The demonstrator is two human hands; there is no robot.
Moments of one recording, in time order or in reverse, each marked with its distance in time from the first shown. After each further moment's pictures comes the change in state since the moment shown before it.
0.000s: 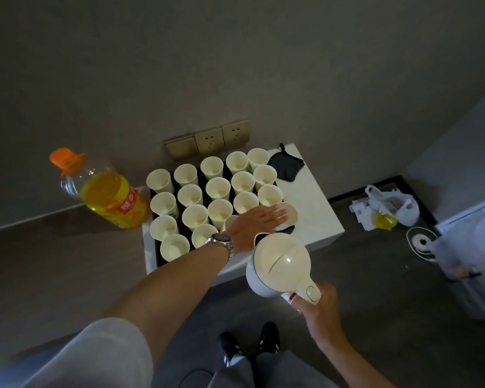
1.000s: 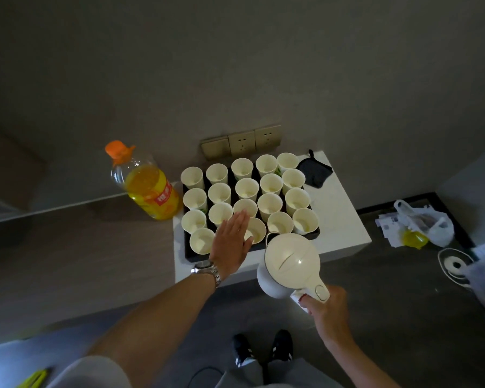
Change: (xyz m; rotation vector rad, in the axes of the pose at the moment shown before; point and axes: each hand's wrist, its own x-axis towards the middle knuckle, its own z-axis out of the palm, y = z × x) left_hand -0.115 0.021 0.013 -0.097 0.099 -0.780; right_hand -0.003 0.001 0.023 -0.048 -0.057 -0.007
